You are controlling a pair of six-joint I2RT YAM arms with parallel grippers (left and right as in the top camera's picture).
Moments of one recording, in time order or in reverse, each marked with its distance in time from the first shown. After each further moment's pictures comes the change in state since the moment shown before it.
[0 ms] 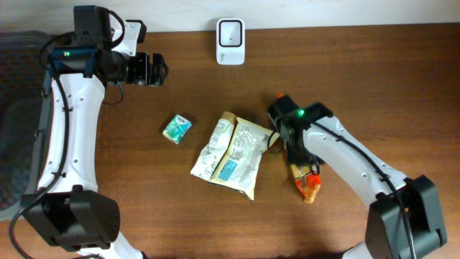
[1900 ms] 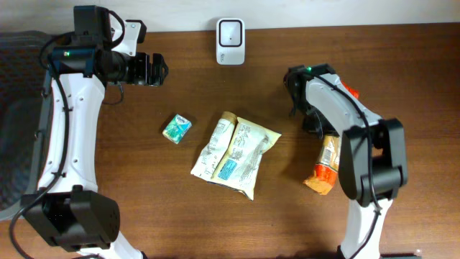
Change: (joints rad) left arm 0.000 0.000 0.000 0.000 0.000 0.000; right arm -0.219 0.436 0.352 -0.100 0.110 0.193
